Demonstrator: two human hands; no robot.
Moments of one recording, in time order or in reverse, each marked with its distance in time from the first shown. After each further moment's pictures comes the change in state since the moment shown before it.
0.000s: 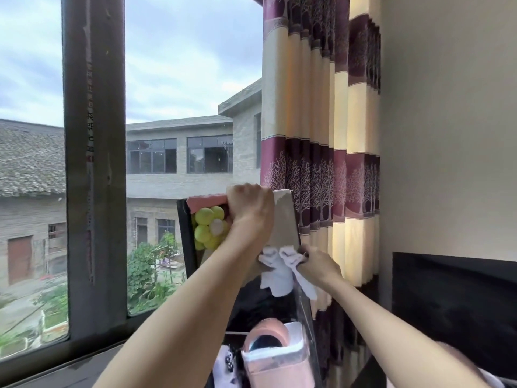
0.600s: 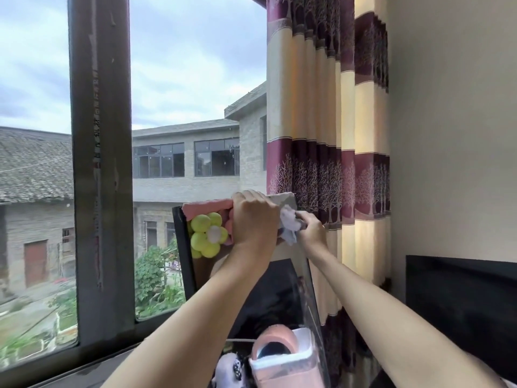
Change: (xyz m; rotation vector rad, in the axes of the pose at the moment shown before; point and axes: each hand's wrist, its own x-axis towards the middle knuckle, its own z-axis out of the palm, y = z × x) left_hand -0.010 0.005 0.041 0.174 0.232 0.009; right_hand 0.048 -0.040 -0.008 0.509 0.316 -0.075
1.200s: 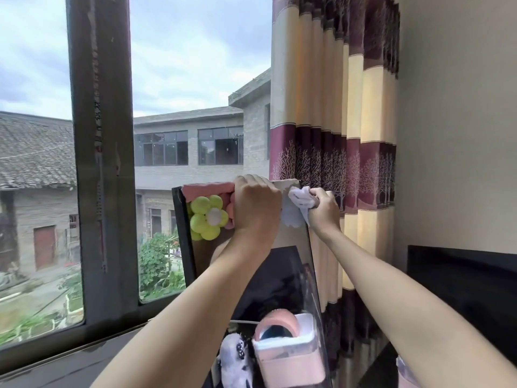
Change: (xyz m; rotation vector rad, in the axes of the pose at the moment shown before) left_hand 0.000 0.005 0.000 0.046 0.001 -0.042; right_hand 0.022 0.006 -0.015 -0.156 0.107 -0.072
